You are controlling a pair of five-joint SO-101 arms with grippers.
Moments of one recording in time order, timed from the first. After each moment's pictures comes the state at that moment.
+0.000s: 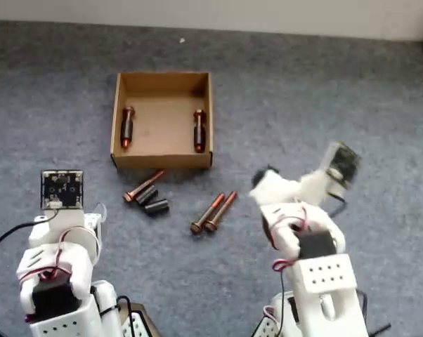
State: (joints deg) left arm -23.3 -95.6 73.7 73.9 -10.5; right arm -12.7 -63.0 69.7 39.7 -43.8
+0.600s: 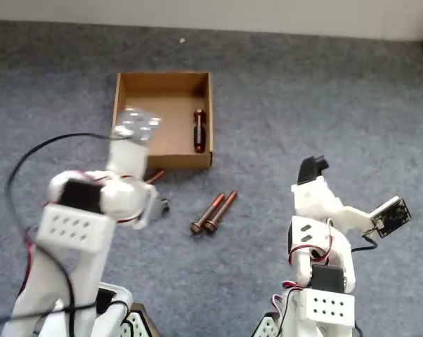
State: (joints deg) left arm 6.5 -41.3 37.2 84.3 -2.4; right arm 1.5 -84.3 90.0 20.0 -50.1
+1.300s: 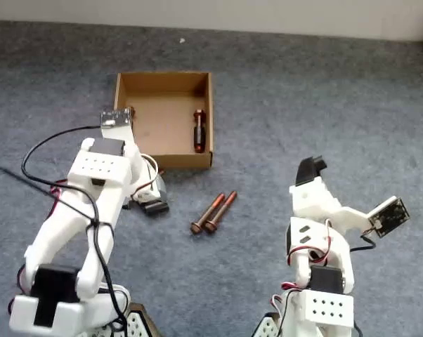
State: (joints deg) left arm 1.0 -9.4 33.4 74.2 27.3; right arm 0.6 -84.9 91.0 19.9 -49.1
